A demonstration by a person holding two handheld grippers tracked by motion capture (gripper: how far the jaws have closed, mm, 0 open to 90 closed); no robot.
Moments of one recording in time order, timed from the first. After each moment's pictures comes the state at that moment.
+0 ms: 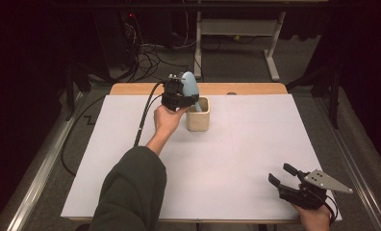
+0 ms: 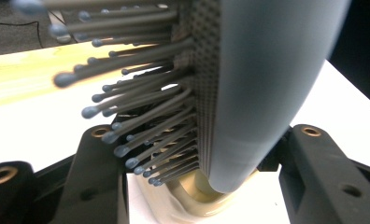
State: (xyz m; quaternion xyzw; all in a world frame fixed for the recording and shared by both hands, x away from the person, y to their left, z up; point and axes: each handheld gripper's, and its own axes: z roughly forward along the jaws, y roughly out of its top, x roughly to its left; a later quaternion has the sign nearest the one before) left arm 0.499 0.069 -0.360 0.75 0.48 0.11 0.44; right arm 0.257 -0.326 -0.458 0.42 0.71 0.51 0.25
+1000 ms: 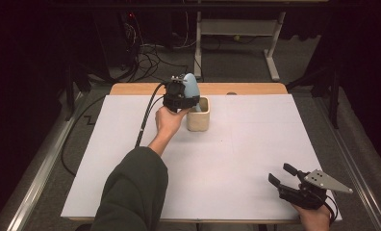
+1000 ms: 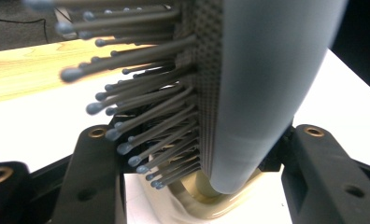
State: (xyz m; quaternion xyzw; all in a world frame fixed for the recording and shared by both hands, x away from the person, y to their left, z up) left arm 0.500 0.065 -0.364 0.75 0.48 0.12 0.43; right arm 0.257 -0.325 -0.458 0.42 0.71 0.51 0.25
